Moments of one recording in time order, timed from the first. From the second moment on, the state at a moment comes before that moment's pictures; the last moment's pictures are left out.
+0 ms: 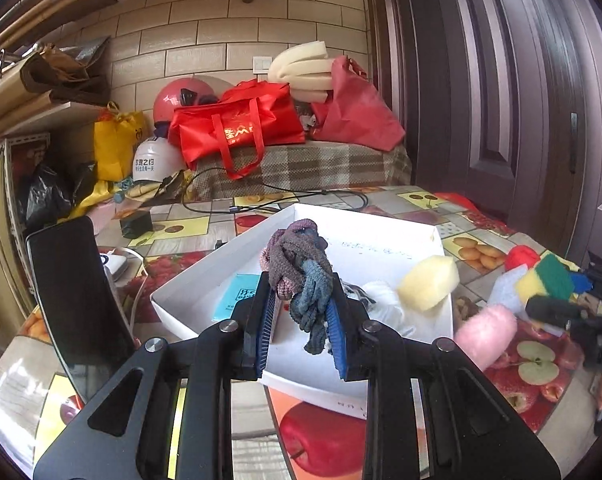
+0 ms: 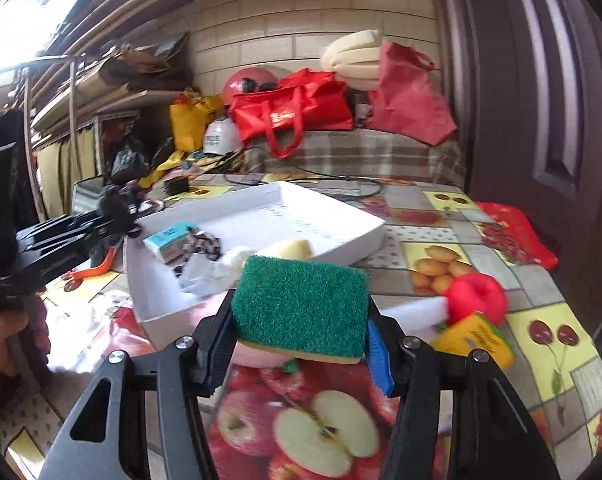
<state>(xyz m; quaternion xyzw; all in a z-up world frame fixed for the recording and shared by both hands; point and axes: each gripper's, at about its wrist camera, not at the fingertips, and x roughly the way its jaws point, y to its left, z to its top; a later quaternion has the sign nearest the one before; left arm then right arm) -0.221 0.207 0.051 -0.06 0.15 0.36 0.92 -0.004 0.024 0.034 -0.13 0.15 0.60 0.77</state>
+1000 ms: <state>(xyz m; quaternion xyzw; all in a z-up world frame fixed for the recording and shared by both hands) -0.145 0.307 0.047 -0.12 0.20 0.35 0.91 -0.011 0.146 0.014 -0.15 0.27 0.58 0.75</state>
